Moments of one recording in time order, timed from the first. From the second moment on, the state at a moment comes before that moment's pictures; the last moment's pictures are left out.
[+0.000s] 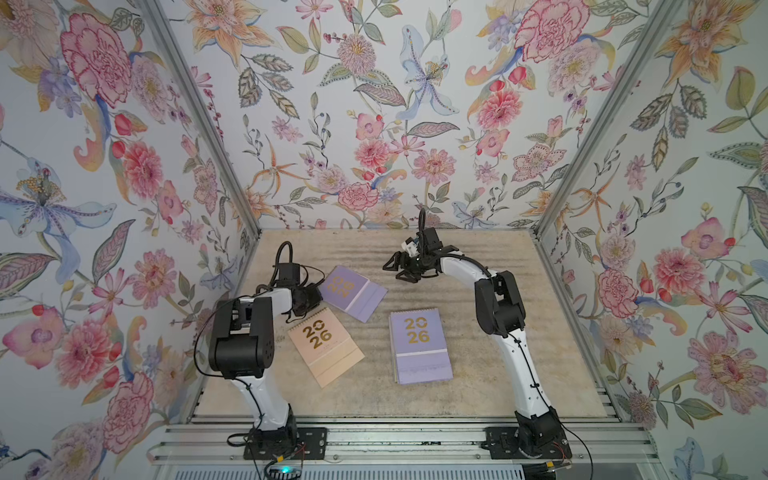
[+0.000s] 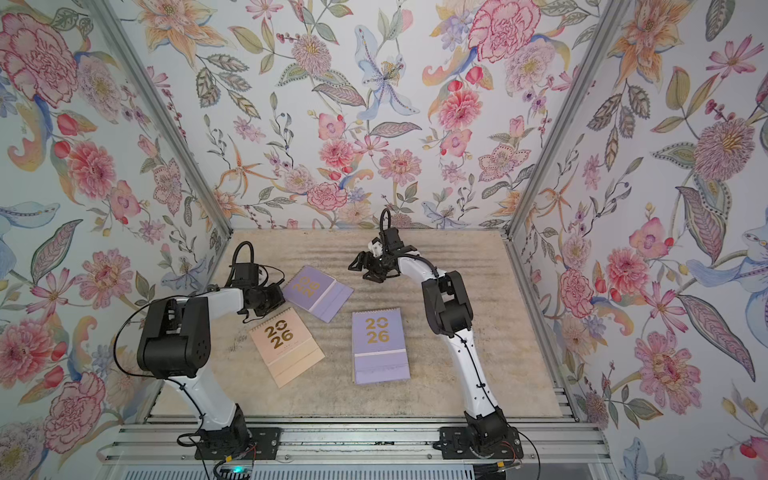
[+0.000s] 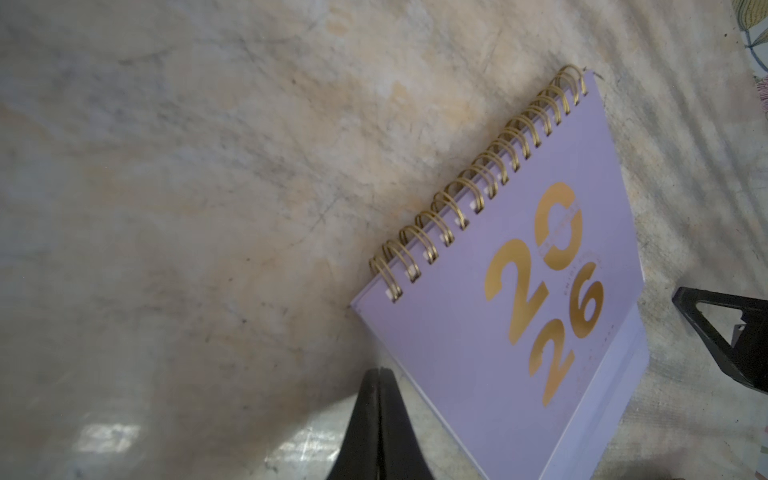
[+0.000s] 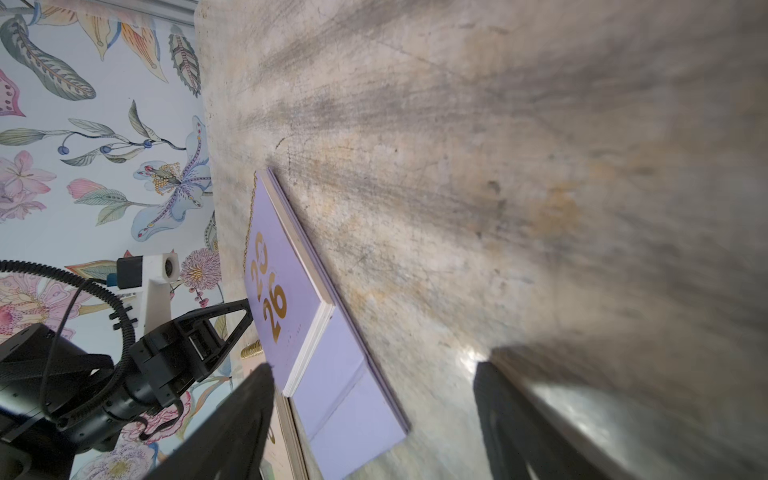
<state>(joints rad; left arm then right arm) 0.04 1.85 1.00 -0.19 0.29 -0.51 0.45 2.53 2.08 -0.45 -0.70 0.67</state>
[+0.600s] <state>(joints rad) -0.04 2.03 1.20 -0.12 0.40 -0.55 0.50 2.61 2.19 -0.44 -0.79 0.74</state>
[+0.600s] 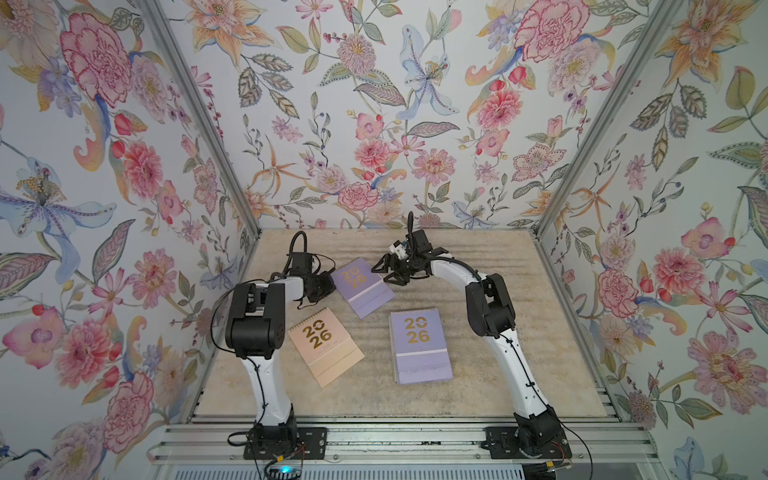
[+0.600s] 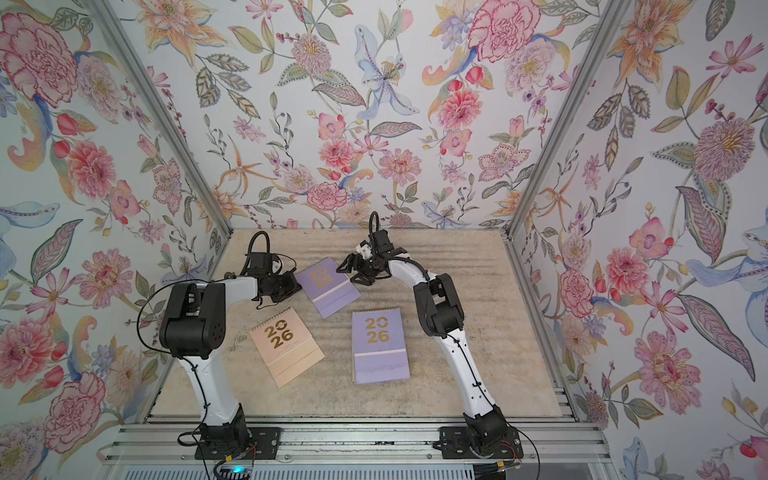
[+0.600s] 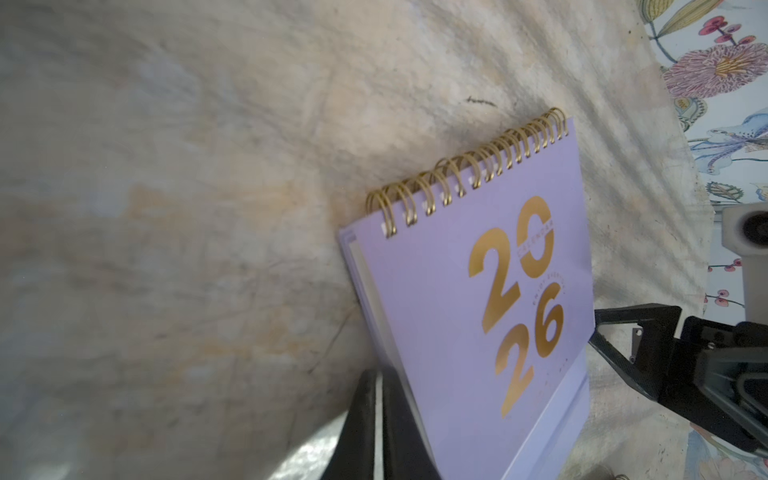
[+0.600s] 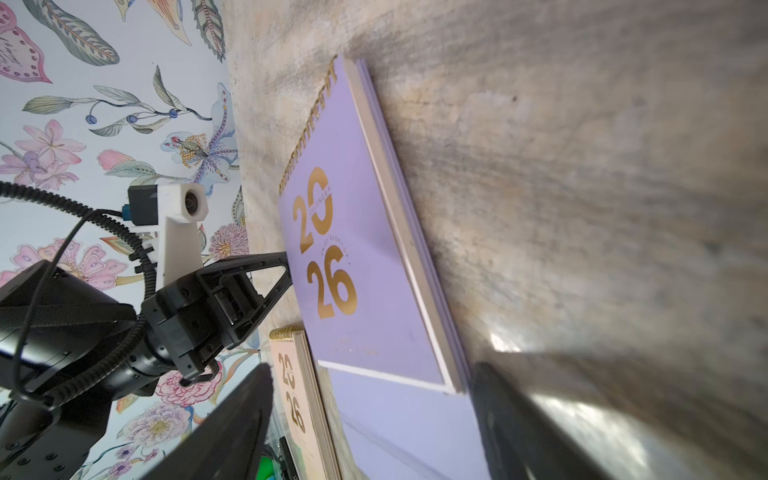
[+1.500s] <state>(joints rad) -0.05 2.07 1.23 -0.07 0.40 -0.63 0.47 2.62 2.02 0.11 -0.93 1.15</state>
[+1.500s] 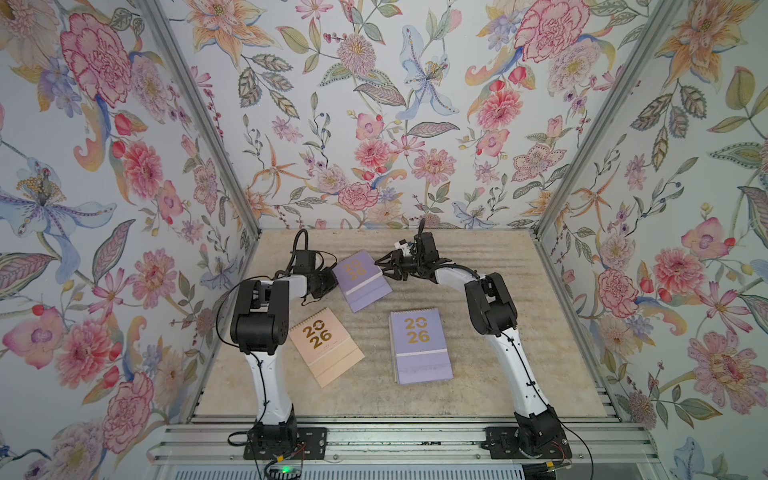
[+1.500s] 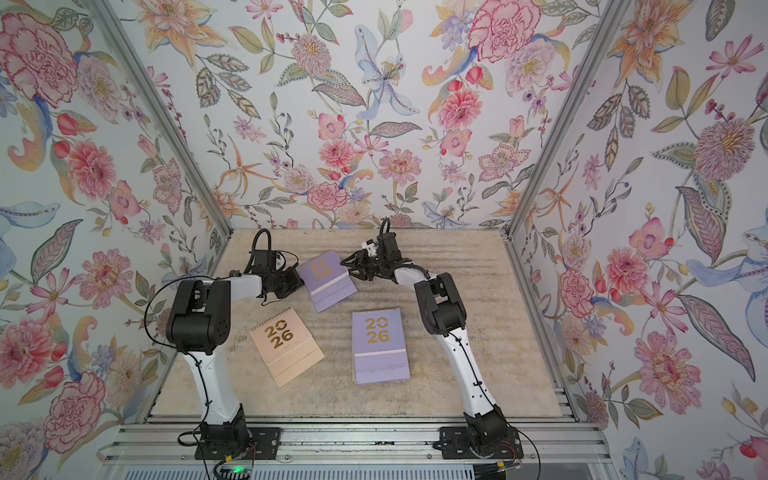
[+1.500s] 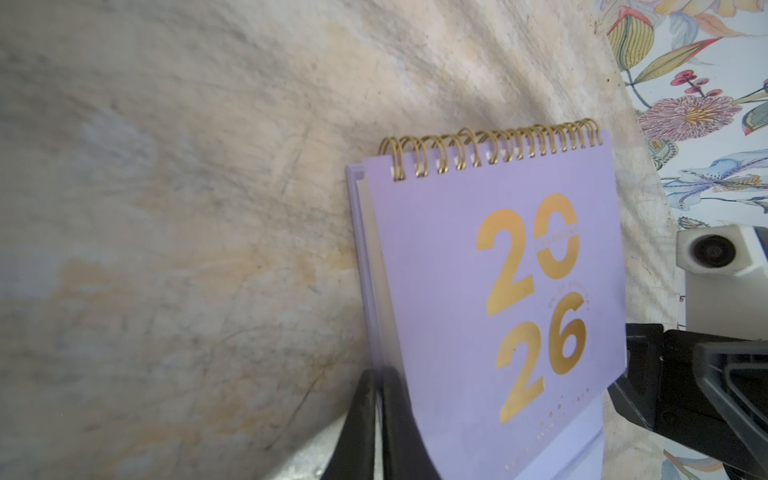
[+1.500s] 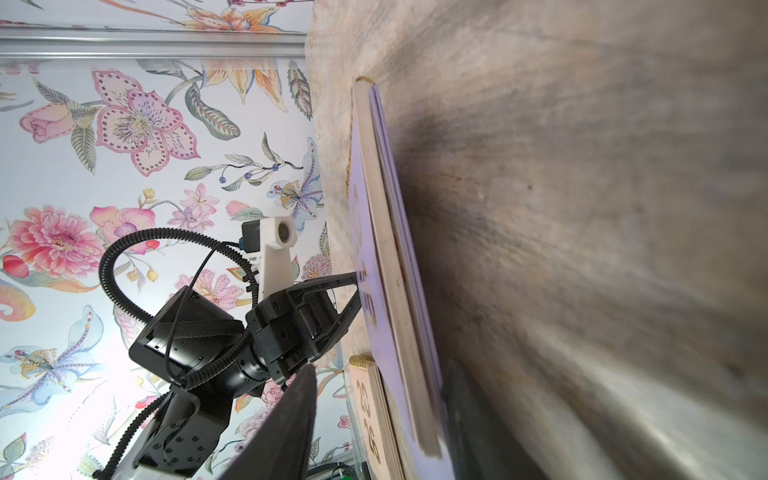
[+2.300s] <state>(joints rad) -0.08 2.07 1.22 -0.06 0.45 -0.64 0.49 2.56 1.92 0.05 -0.87 1.04</state>
